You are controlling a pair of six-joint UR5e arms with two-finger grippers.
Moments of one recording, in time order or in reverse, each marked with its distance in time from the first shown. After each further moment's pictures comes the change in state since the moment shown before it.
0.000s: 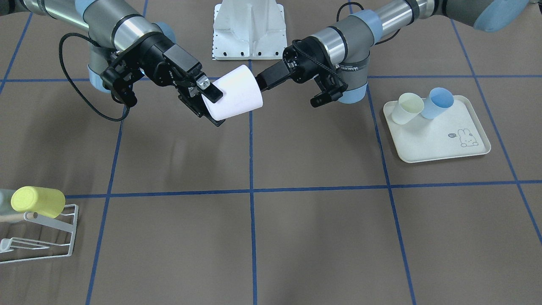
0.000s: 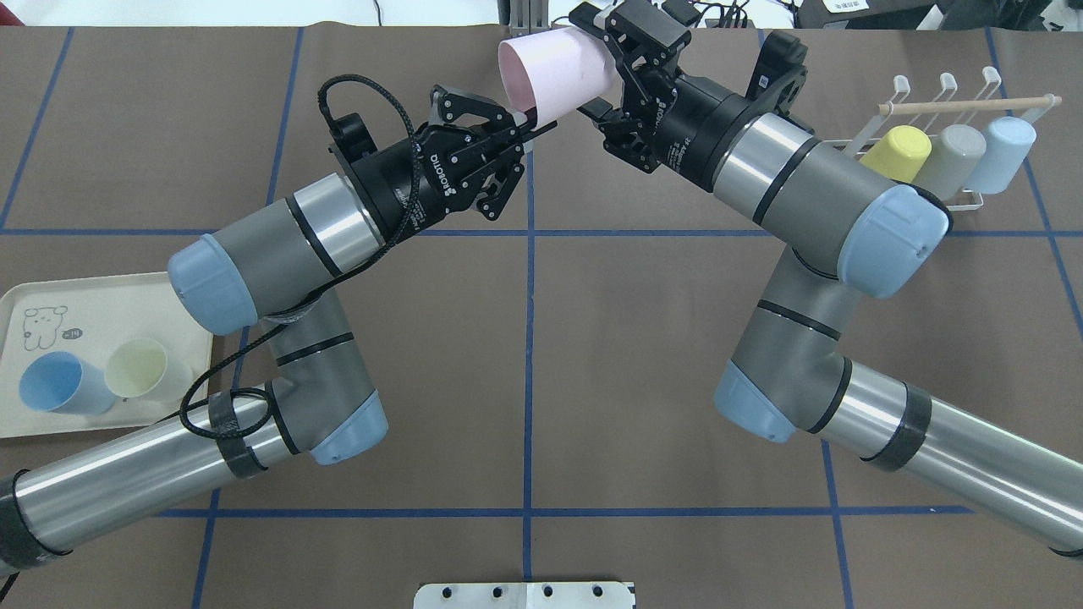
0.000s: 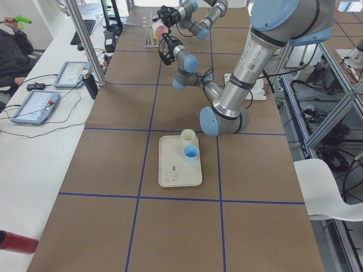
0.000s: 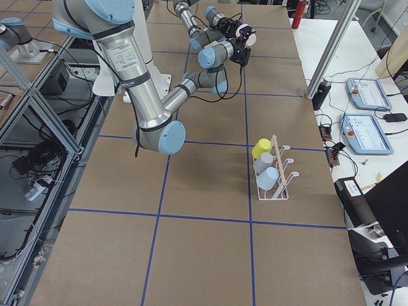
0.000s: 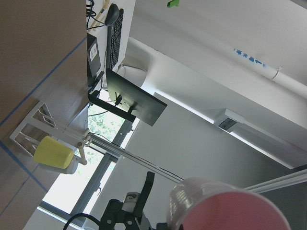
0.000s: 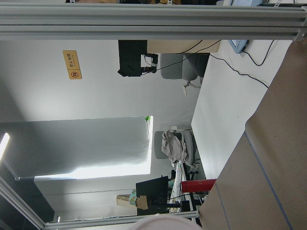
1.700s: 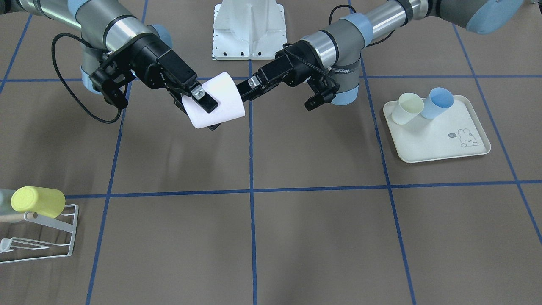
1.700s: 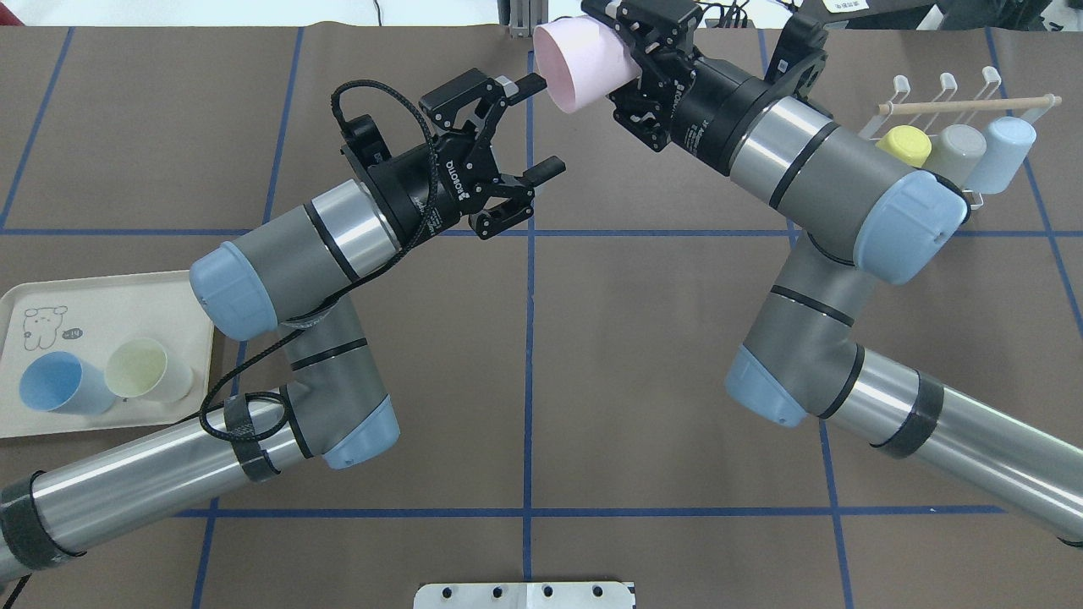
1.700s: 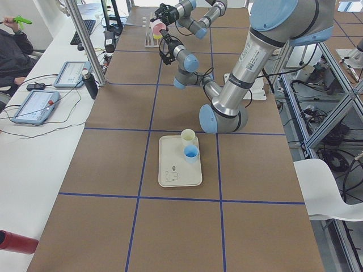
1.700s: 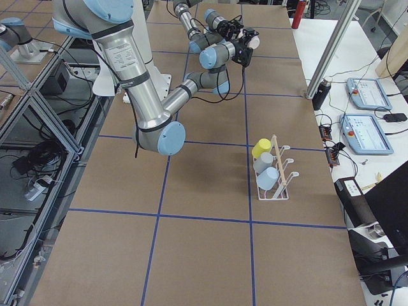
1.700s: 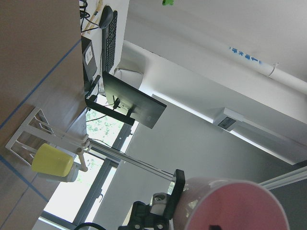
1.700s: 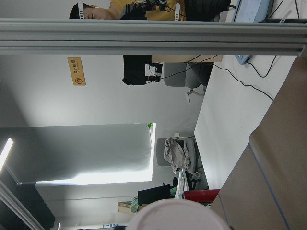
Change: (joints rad) left arm 0.011 -0.014 0.027 -0.018 0.020 0.084; right arm 0.046 -0.010 -0.006 0.001 0.000 -0.003
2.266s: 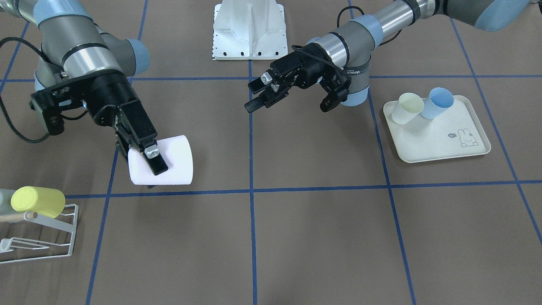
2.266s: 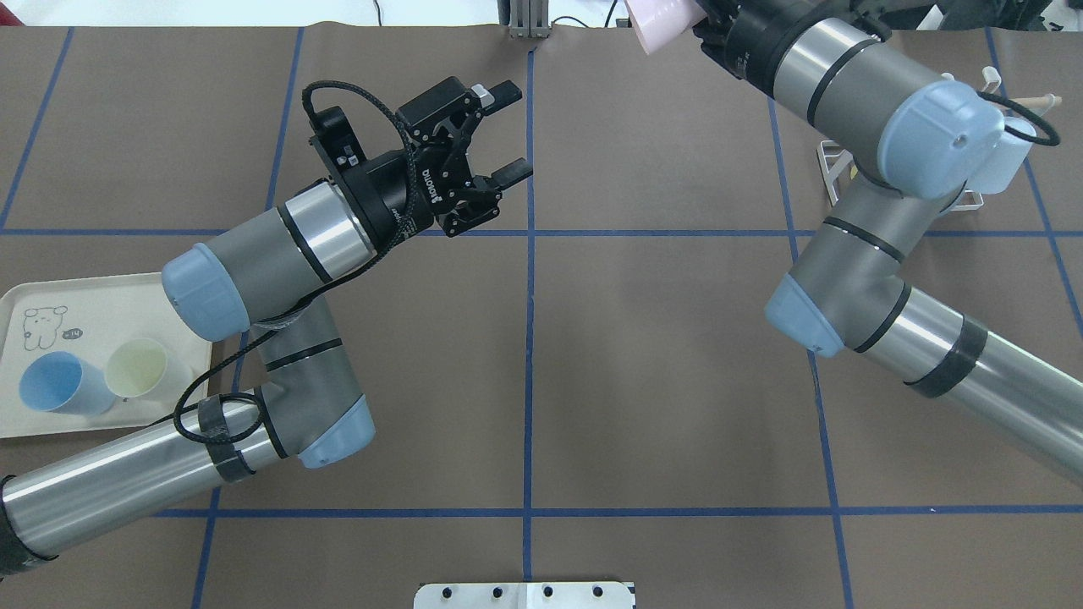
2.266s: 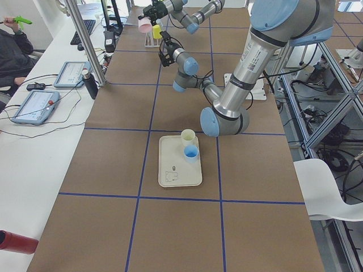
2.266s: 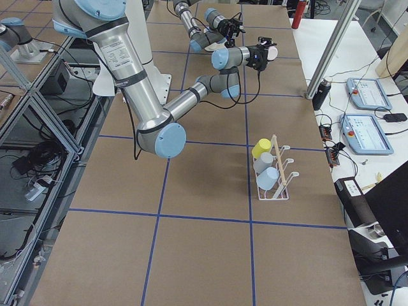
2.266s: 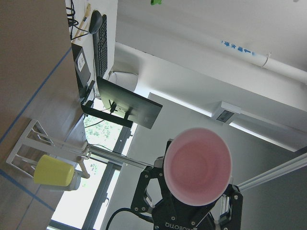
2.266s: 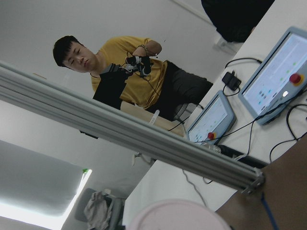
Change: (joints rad) left arm -0.019 0.068 -0.034 0.015 -0.023 0.237; right arm 0.145 -0.010 -0.020 -0.299 0.007 -0.316
